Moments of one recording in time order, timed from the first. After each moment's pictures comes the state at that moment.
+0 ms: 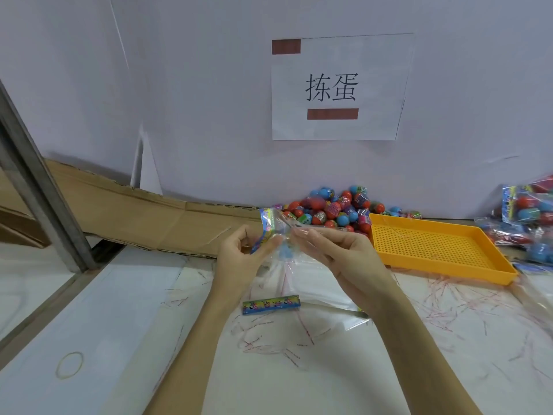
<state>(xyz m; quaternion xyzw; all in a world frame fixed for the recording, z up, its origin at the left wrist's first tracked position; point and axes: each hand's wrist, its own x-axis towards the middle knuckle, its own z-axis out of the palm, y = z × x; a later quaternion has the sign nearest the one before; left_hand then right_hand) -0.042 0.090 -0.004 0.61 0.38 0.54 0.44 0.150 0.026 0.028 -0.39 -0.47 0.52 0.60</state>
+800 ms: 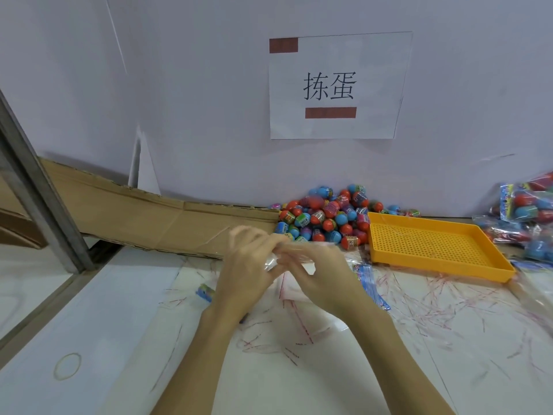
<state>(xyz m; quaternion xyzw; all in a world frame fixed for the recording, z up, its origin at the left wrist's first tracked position) -0.037 0.096 -0.023 0.82 0.31 0.47 -0.09 0.125 0.031 0.005 -0.50 -0.74 0.10 0.43</state>
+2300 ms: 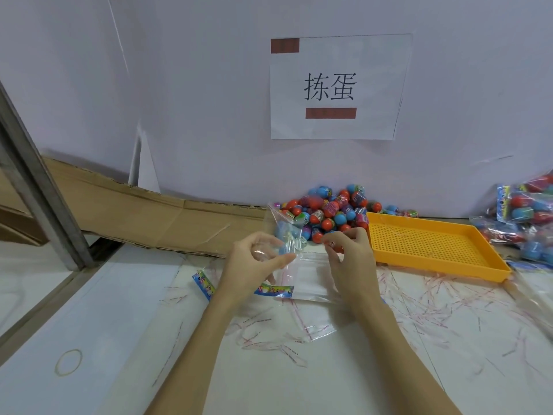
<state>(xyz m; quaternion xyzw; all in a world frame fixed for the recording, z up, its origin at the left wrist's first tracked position) -0.038 0.089 -0.010 0.66 0.44 0.42 0.43 0.164 0.047 -0.020 -0.69 -0.57 0.01 0.45</state>
